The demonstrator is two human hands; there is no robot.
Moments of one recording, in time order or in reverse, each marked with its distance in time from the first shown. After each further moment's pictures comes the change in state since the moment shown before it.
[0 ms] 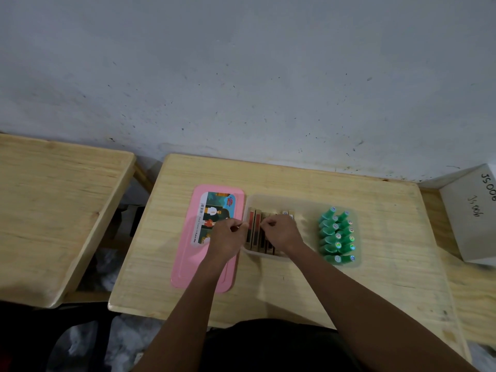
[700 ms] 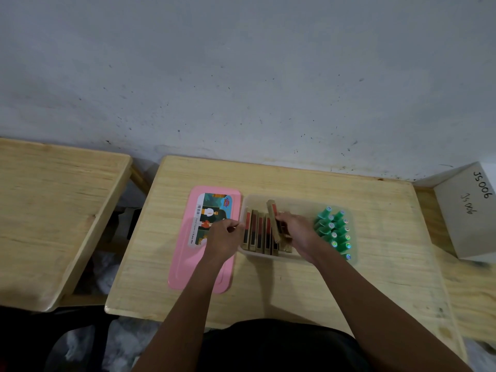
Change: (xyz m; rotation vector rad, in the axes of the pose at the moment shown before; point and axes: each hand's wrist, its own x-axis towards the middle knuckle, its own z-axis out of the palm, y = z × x) left_hand -0.003 0.003 -0.002 0.006 -0.001 0.003; right_hand -0.020 0.008 -0.044 0.760 -0.154 0.267
